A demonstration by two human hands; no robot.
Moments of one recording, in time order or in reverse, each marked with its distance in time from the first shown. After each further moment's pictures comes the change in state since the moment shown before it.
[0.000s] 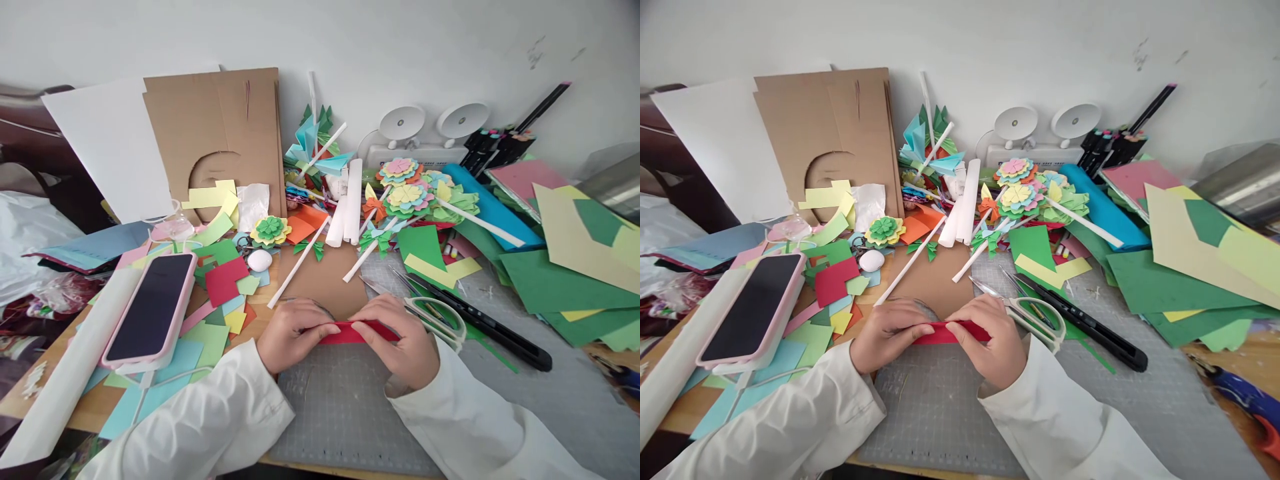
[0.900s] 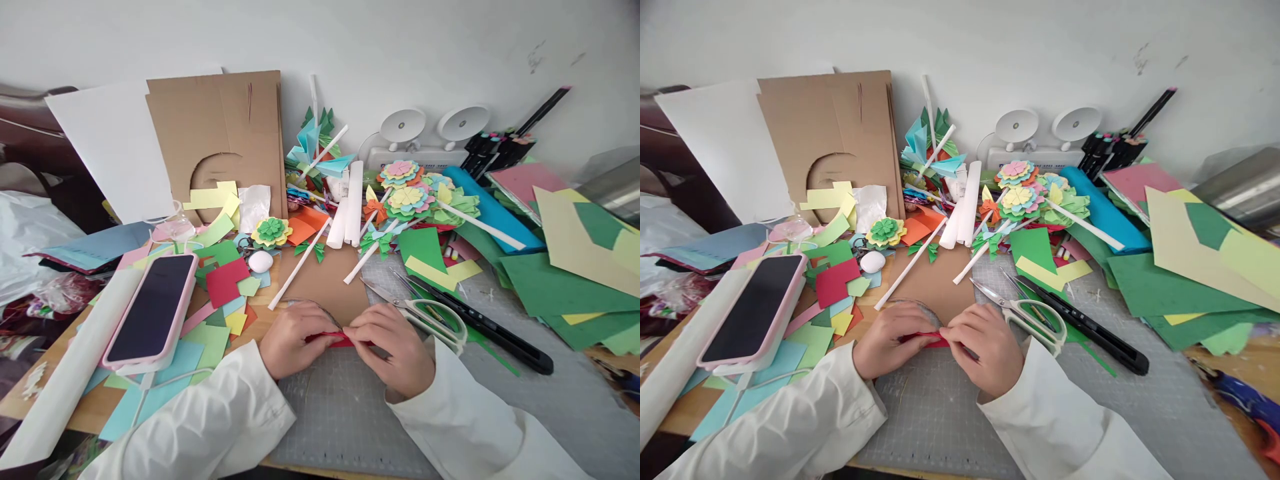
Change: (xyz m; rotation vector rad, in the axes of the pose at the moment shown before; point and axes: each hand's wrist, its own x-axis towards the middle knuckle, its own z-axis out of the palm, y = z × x) left_hand -0.002 -0.002 0.002 0.084 -0.070 0.032; right_hand -0.005 0.006 0.006 -0.156 -0.112 -0.227
